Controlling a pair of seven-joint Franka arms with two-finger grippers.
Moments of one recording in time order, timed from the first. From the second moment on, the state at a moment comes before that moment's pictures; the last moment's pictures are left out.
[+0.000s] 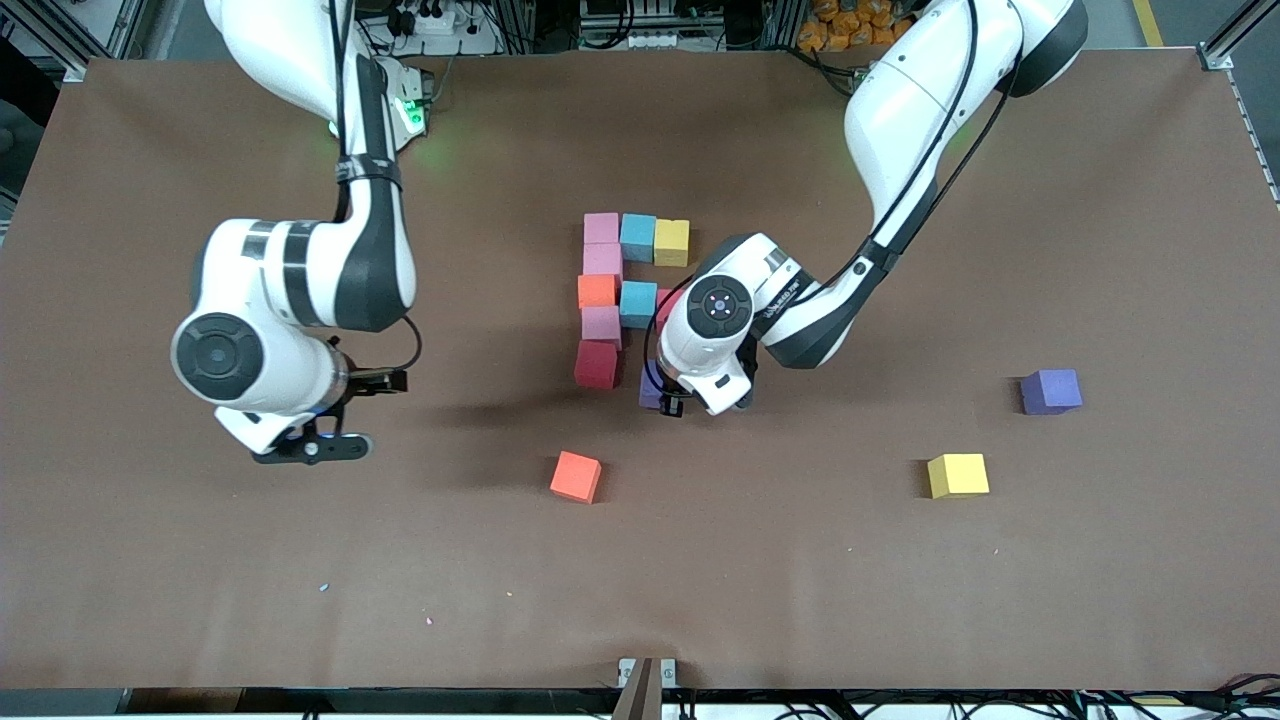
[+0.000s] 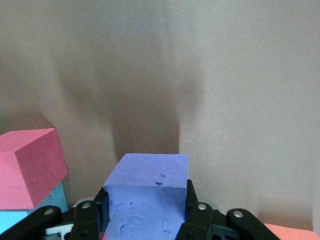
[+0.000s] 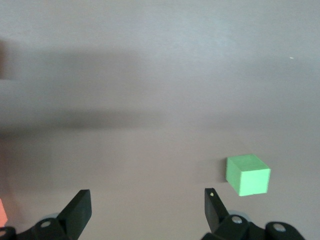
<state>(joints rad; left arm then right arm) -0.40 0.82 -0.40 -1.42 0.17 2.24 -2.22 0.97 0.69 -1.01 -1.44 0.45 1.60 -0.12</state>
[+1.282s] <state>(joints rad) -0.52 0.83 -0.33 -1.42 0.17 2.23 -2.36 1.06 0.47 -1.28 -1.47 0.45 1.35 -0.19</state>
